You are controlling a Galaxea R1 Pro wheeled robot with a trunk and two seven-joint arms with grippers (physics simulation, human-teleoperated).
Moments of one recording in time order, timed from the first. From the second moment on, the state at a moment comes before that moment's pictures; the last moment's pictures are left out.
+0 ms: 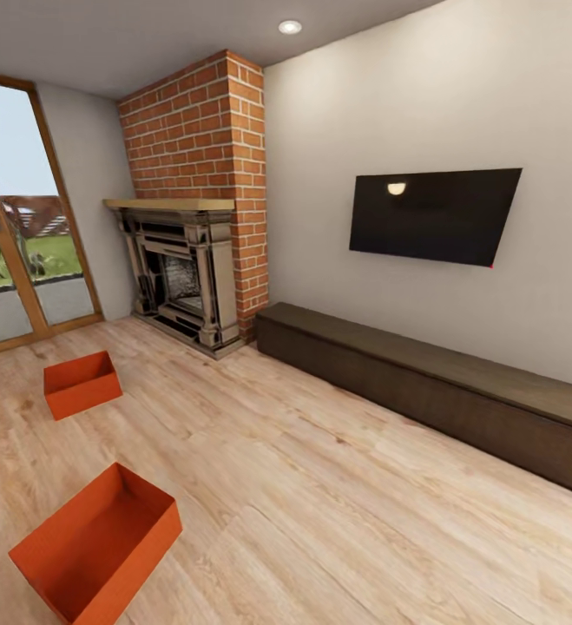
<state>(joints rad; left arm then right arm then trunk) 0.00 0.02 0.01 -0.04 0.10 -0.04 0.00 -0.16 -0.02 0.62 0.03 -0.36 -0.07 0.00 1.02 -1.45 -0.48</state>
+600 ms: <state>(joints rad) 0.00 0.01 0.01 -0.04 0.10 -0.05 0.01 -0.16 -0.02 0.62 0.03 -0.36 -0.07 0.00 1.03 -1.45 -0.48</state>
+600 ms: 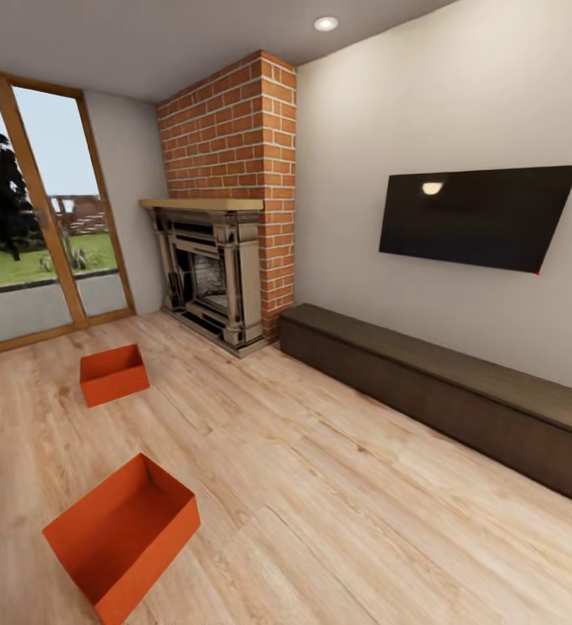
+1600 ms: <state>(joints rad) 0.00 0.02 0.01 -0.04 0.10 -0.05 0.01 -0.16 -0.02 0.62 0.03 -0.36 -0.07 0.00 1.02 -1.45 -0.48</state>
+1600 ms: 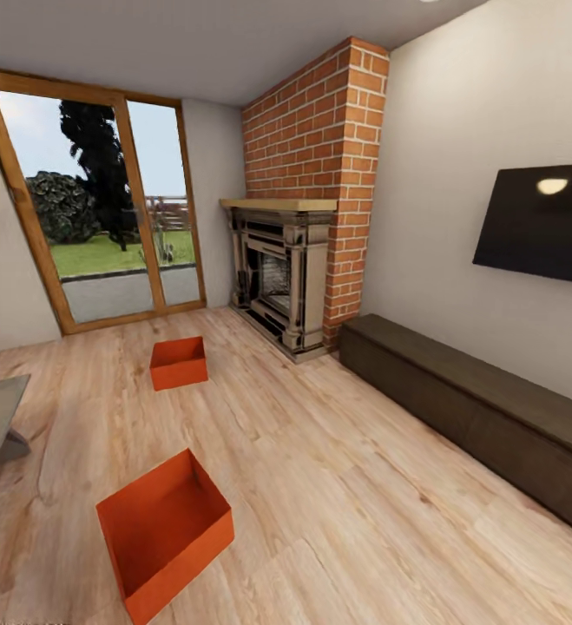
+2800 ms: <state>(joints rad) 0.00 0.02 0.01 -0.04 0.10 -0.05 0.00 -0.16 -0.02 0.62 0.03 -0.36 -0.07 0.00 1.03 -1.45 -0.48</state>
